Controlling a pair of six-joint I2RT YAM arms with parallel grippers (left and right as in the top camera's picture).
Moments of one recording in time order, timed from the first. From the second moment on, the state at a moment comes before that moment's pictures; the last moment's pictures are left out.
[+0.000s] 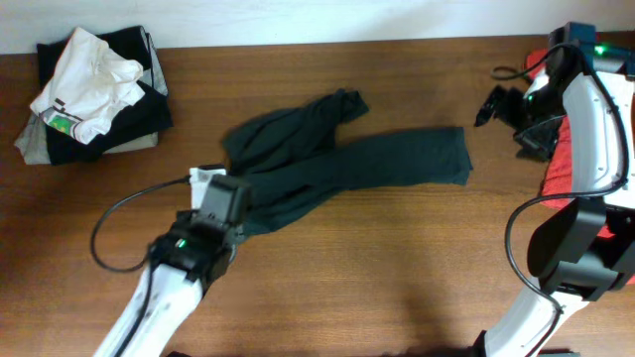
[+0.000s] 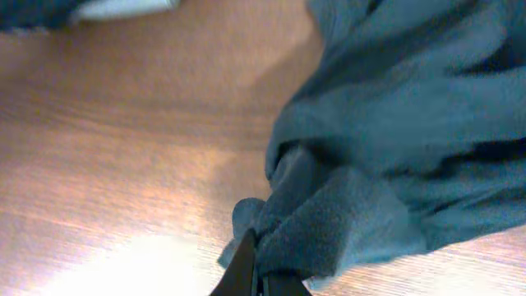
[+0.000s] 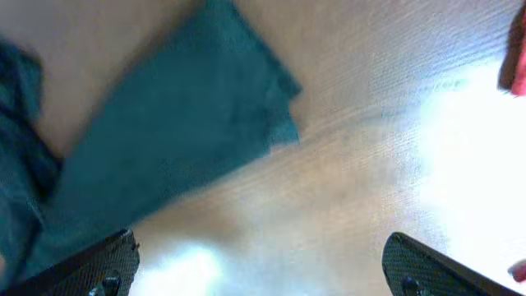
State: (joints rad) left arm -0.39 1.20 0.82 -0.69 -0.48 -0.36; right arm -0.23 2.02 1.97 -1.47 -0.21 0.35
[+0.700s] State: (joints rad) left arm -0.39 0.89 1.18 -0.87 -0.66 -0.40; right arm 0.54 2.02 1.85 -1.17 -0.29 0.30
